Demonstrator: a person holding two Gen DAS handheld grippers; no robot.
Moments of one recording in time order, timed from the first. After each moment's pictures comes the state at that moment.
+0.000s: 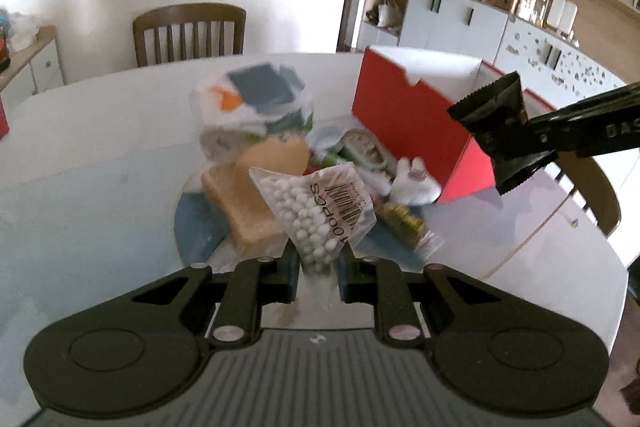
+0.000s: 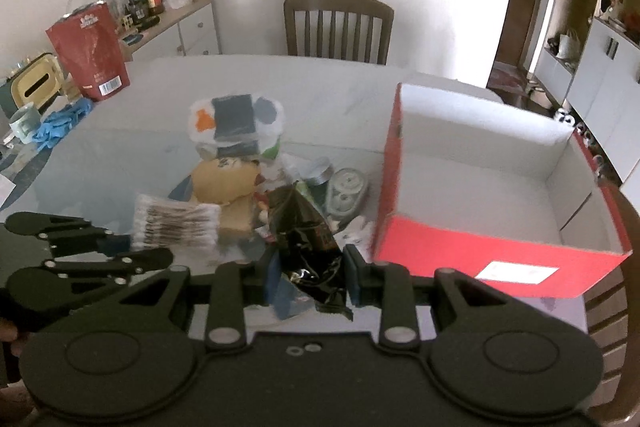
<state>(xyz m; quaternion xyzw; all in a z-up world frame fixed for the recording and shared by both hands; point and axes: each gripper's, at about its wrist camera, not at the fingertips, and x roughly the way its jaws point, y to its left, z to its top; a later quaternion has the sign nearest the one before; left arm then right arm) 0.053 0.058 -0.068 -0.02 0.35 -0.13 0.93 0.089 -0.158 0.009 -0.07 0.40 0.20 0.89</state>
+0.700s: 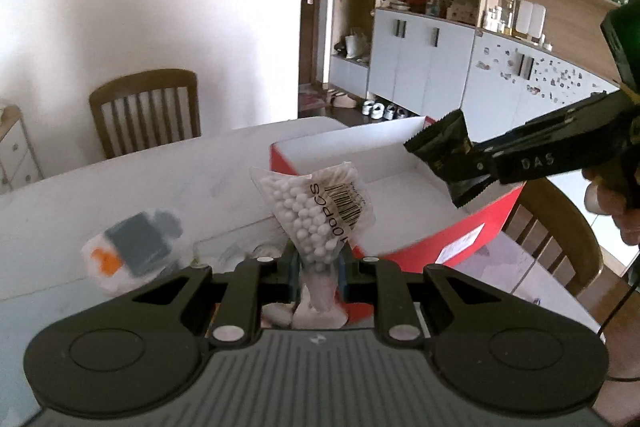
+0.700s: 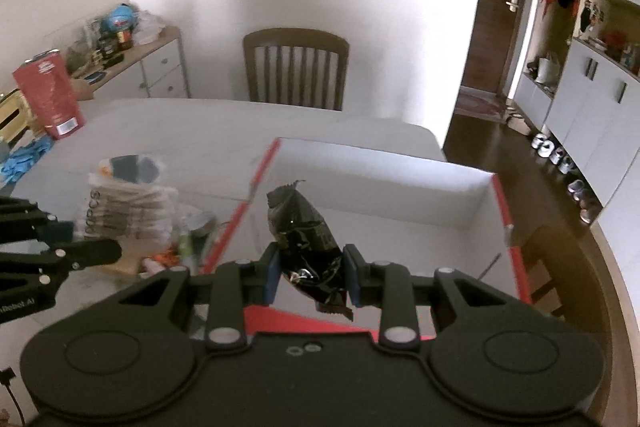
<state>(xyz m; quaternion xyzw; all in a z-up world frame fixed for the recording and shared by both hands) 0.109 -0.063 0.003 0.03 0.30 -0.16 0.94 0.160 -0.270 0.026 -0.07 0.36 0.17 0.91</state>
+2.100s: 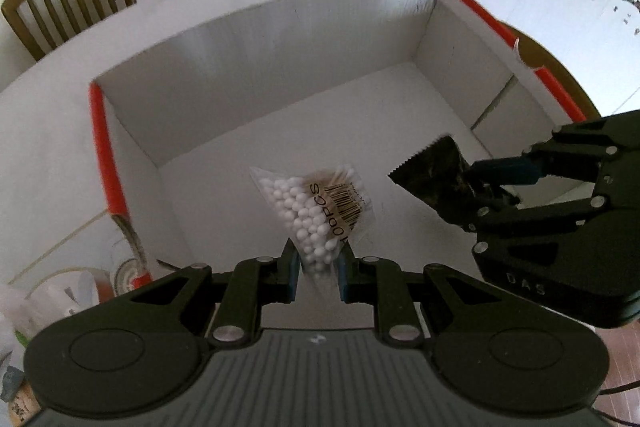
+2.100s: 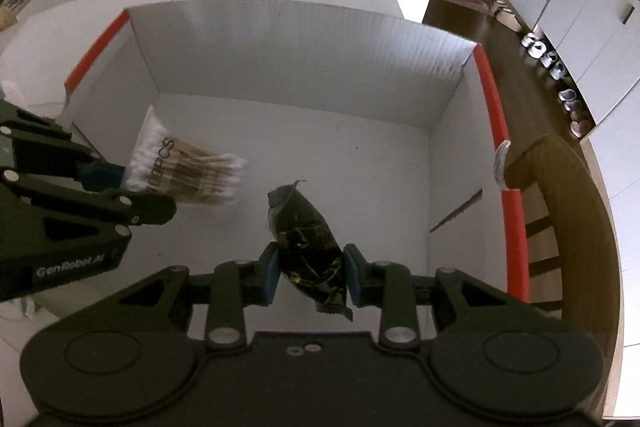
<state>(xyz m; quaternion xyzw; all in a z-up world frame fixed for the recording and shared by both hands) 0.296 -0.189 -0.083 0.07 0.55 -0.17 0.82 0.258 -0.309 -0.076 -0.10 0.53 0.13 0.83</state>
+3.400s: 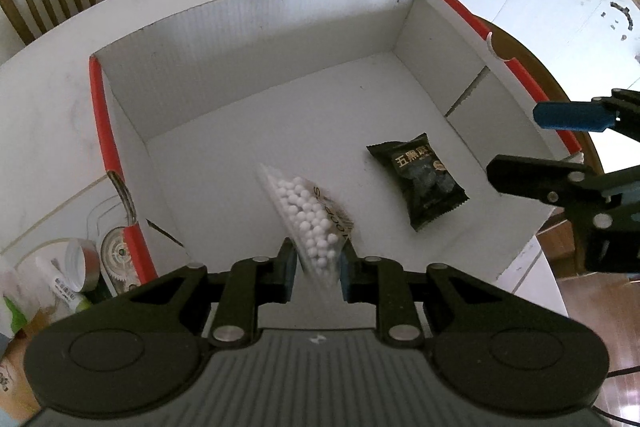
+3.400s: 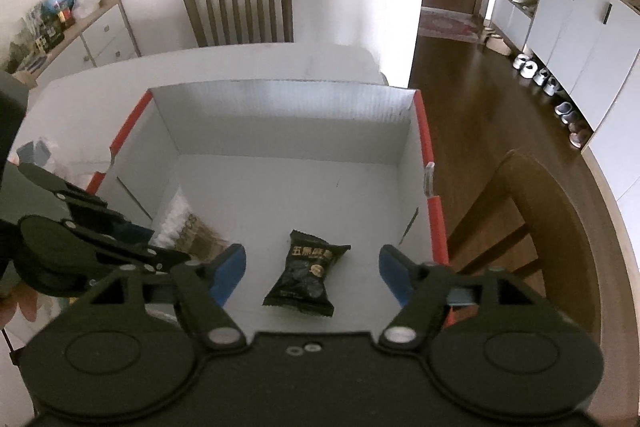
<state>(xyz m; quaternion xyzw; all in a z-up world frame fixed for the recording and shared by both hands) 0.280 -0.187 -0.074 0.04 0.55 -0.19 0.81 0.225 -0.355 -0.009 -0.03 0.46 0.14 0.88</state>
